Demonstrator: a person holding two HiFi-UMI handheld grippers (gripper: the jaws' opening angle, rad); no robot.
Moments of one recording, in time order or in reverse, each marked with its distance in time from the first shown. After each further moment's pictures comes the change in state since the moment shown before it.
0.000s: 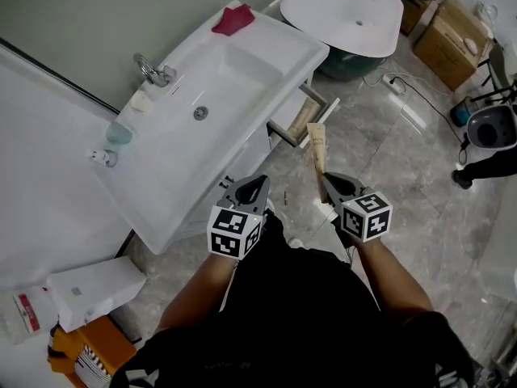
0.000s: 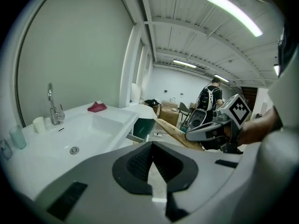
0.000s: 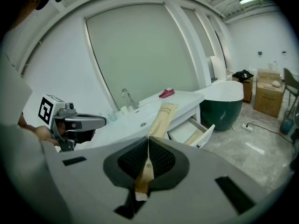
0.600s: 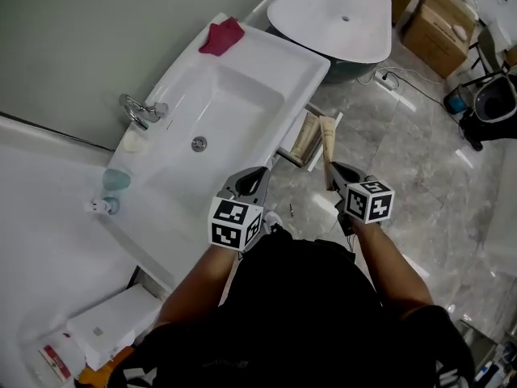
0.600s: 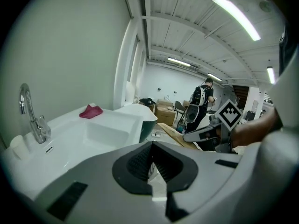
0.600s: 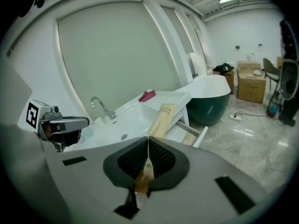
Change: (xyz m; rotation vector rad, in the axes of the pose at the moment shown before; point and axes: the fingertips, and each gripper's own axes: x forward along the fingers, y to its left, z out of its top) left arm 0.083 0.105 0.064 0.052 0.032 -0.105; right arm 0.101 -0.077 0.060 0.180 -0.013 -0.185
